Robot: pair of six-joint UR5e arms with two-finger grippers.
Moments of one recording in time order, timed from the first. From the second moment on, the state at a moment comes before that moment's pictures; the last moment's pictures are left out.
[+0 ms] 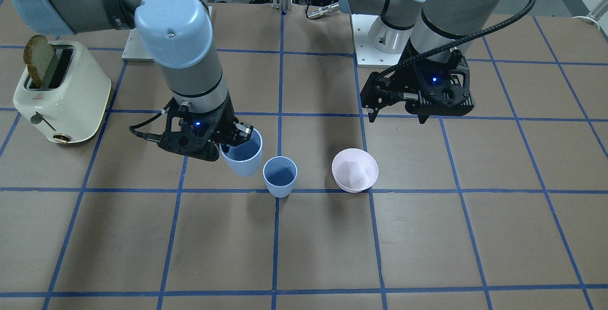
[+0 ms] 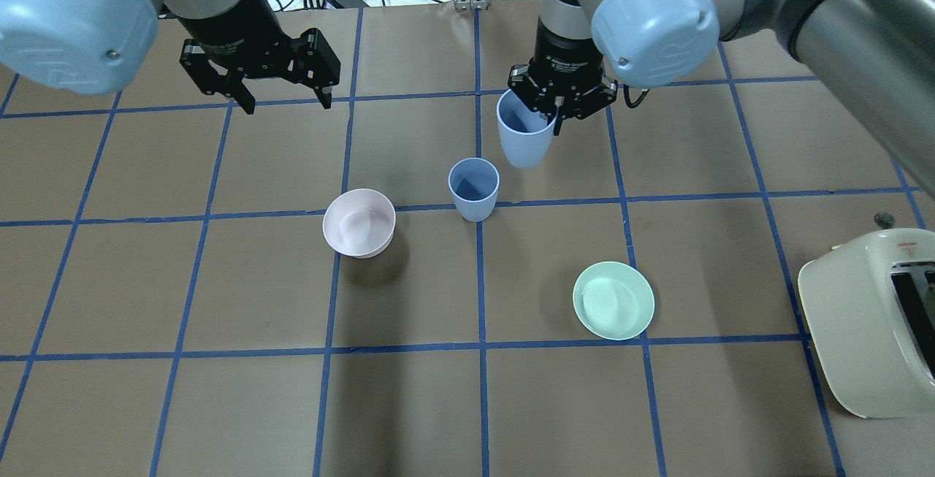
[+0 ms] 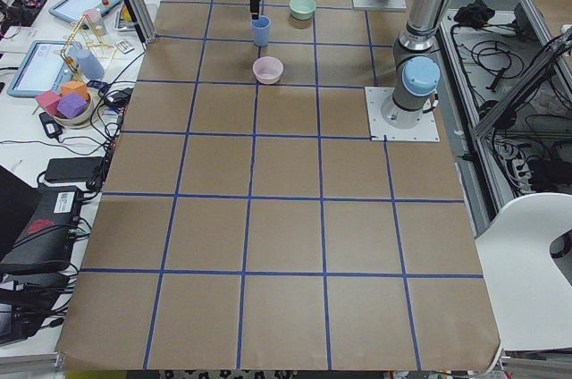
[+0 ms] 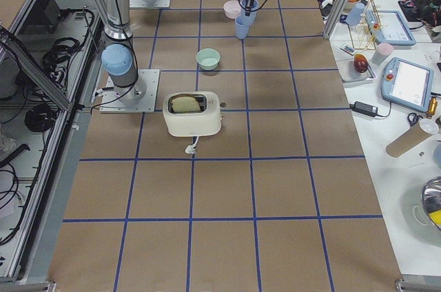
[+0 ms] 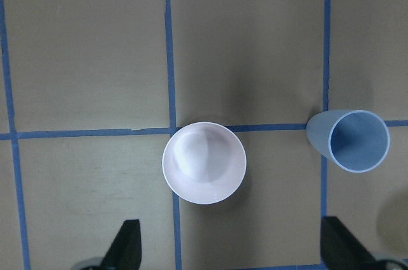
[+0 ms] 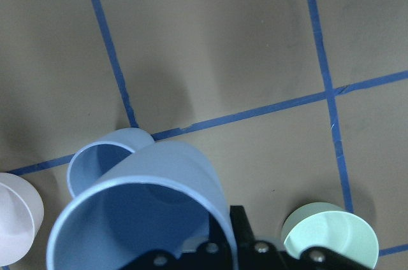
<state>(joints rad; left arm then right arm) -1.61 -1.67 -1.52 -1.49 1.55 -0.05 1.82 -1.28 1.46 -1.71 -1.54 0.49</state>
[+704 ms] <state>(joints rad) -1.58 -1.67 -1.53 -1.48 1.56 -0.04 1.93 -1.21 1.46 -1.78 -1.53 0.60</state>
